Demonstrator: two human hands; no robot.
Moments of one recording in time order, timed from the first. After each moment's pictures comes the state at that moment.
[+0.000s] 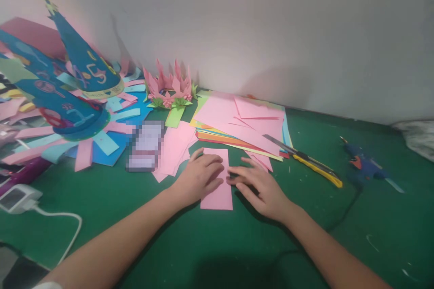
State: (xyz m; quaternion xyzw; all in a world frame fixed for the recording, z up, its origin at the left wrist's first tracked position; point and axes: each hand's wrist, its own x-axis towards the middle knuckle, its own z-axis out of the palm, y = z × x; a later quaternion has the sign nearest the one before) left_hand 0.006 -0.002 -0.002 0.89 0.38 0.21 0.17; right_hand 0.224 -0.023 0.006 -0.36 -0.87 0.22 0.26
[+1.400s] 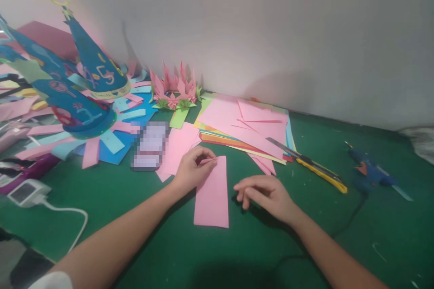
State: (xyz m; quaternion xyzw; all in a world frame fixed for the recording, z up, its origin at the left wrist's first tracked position) left_hand 0.004 0.011 -0.009 0.60 0.48 0.45 0.45; right_hand 0.227 -0.027 0.001 -0.36 -0.70 0.53 0.32
